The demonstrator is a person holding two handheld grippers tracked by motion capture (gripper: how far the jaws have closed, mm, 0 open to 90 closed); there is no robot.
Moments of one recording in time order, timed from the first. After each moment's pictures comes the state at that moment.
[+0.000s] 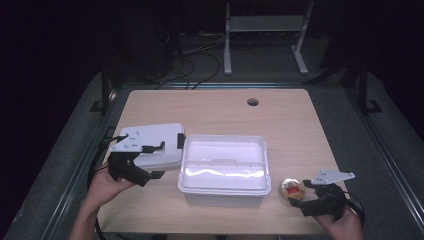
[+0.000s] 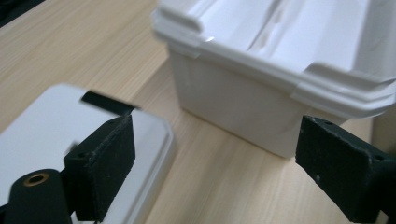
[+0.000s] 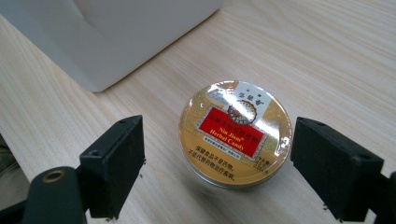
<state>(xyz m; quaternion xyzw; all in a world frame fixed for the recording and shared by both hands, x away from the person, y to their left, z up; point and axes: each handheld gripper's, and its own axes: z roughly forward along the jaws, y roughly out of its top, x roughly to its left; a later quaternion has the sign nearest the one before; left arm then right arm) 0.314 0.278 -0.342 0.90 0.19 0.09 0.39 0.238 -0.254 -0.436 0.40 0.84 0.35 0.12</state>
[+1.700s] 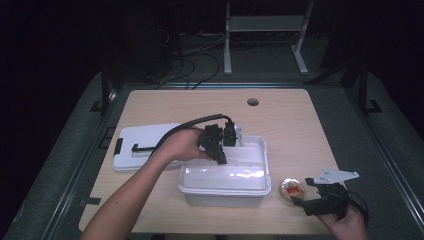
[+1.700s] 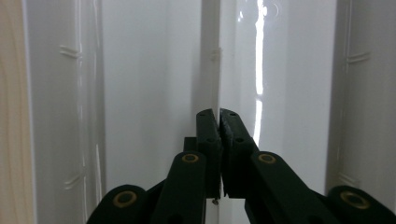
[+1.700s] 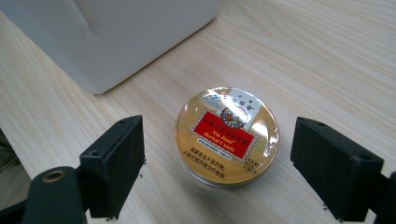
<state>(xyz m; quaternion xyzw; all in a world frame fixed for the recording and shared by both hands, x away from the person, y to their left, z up) 0.367 0.053 -0.314 0.99 -0.03 -0.03 0.11 0.237 -0.258 -0.428 0.39 0.84 0.36 0.13</state>
